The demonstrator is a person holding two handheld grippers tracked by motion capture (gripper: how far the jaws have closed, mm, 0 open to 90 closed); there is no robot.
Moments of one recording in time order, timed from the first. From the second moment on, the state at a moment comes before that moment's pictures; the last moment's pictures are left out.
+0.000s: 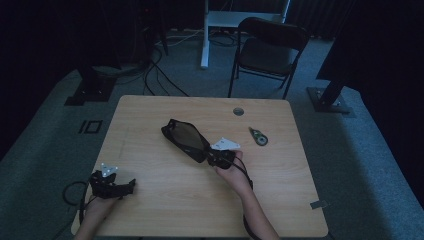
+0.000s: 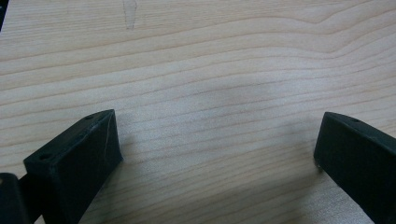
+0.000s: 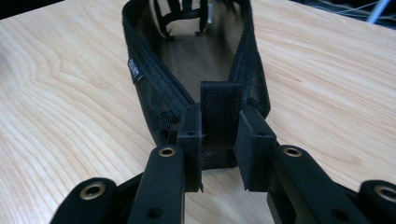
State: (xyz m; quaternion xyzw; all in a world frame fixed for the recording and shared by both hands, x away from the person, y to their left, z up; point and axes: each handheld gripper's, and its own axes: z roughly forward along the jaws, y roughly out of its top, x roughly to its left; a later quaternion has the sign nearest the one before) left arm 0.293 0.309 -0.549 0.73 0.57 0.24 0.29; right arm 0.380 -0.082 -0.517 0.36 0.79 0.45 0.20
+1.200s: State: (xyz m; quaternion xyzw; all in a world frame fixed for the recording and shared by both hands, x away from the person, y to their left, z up) left arm 0.293 0.309 -0.549 0.73 0.57 0.24 0.29; right arm 0.314 -0.192 -0.518 0.44 0.75 0.43 0.25
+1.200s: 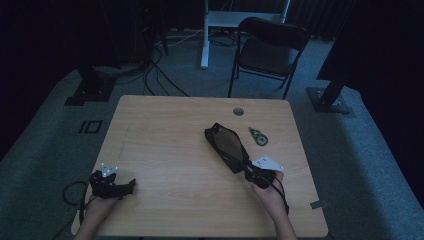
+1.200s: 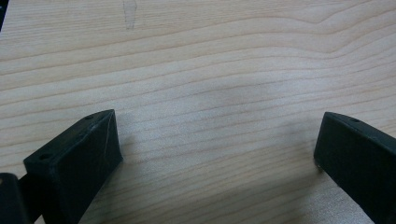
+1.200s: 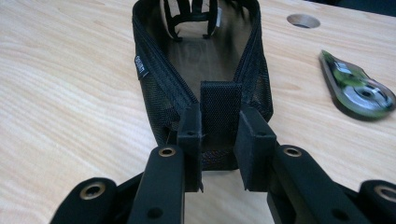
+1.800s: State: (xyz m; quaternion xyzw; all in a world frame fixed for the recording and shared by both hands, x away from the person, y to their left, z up) left arm 0.293 0.309 -0.549 0.73 0.57 0.24 0.29; right arm 0.265 -0.214 -0.523 0.47 0.72 0.42 0.27
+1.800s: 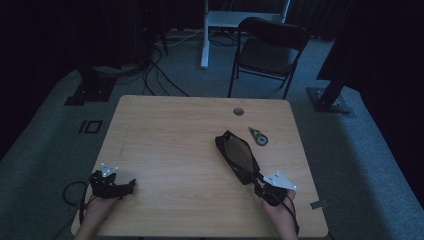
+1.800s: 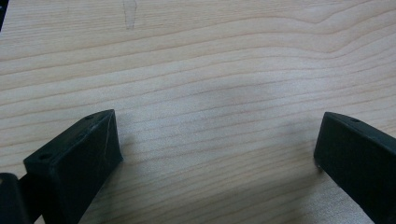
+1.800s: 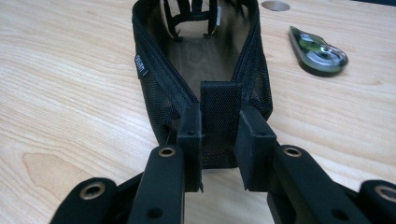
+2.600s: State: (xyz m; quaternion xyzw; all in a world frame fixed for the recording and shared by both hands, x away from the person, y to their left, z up) left arm 0.293 0.309 -0.549 0.73 0.57 0.24 0.29; right arm 0.237 -0.213 -0.516 0.47 0.72 0.43 0.29
